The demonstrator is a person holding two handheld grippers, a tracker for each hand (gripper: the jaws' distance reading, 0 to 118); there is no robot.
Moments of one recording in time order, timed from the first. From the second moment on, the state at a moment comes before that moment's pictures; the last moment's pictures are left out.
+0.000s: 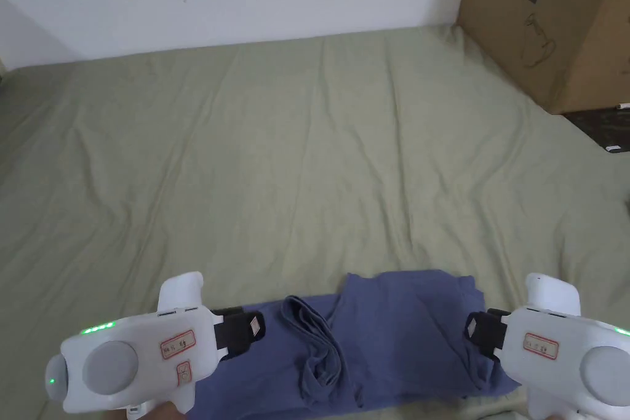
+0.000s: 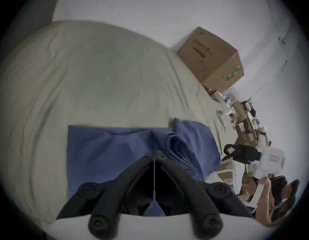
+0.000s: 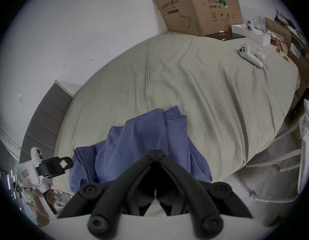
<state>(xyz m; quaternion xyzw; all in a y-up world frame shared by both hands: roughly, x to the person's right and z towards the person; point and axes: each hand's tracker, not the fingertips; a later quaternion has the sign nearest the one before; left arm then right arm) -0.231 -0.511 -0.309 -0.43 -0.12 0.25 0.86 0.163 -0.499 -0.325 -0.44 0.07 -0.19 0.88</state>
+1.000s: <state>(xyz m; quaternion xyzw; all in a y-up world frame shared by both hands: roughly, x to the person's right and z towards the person) -0.147 -0.535 -0.279 -0.48 -0.24 0.19 0.82 0.172 -0.497 -0.318 -0.43 0.08 -0.19 0.88</state>
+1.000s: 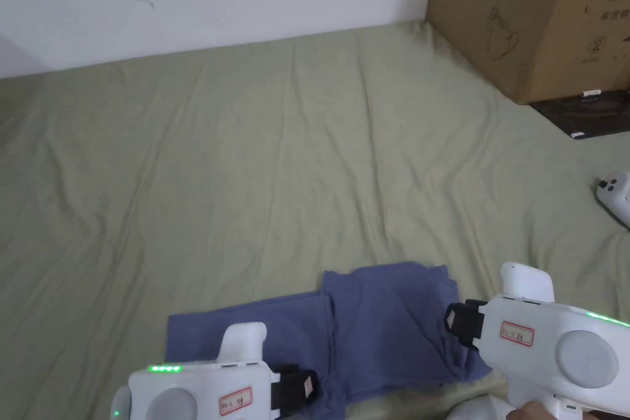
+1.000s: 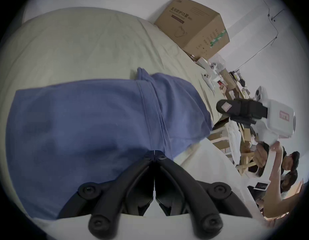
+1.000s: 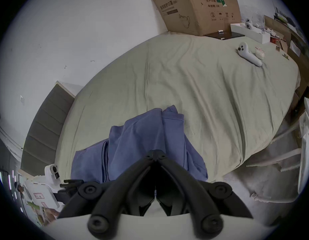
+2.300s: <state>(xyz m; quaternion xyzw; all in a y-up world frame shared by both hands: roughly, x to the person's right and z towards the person) -0.316 -0.570 -0.272 -0.42 -0.20 0.50 0.73 0.088 -0.482 -0.335 -0.45 0.14 -0.12 0.87</state>
